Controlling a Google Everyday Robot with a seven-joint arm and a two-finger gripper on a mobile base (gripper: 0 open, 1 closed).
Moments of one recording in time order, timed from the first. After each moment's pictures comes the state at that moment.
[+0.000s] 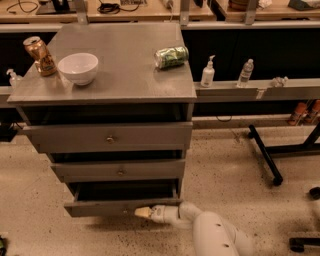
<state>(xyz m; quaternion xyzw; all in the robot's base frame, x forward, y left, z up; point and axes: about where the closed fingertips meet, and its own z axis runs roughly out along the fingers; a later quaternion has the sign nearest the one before) 0.607 0.094 0.134 -0.02 0.79 0.60 0.14</state>
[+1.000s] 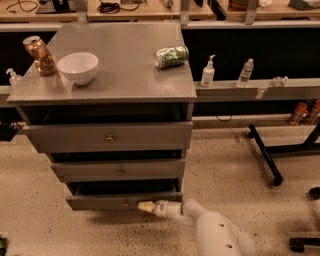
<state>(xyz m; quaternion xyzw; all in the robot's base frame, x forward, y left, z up) 0.632 0.082 0.147 -0.01 0.78 0.60 0.17</state>
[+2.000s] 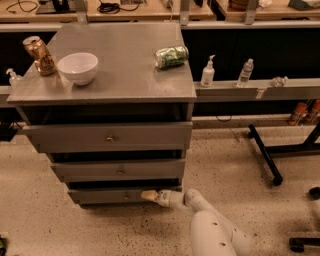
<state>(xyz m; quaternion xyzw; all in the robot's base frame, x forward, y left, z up) 0.689 0.065 0.175 0.00 0.77 0.60 0.20</state>
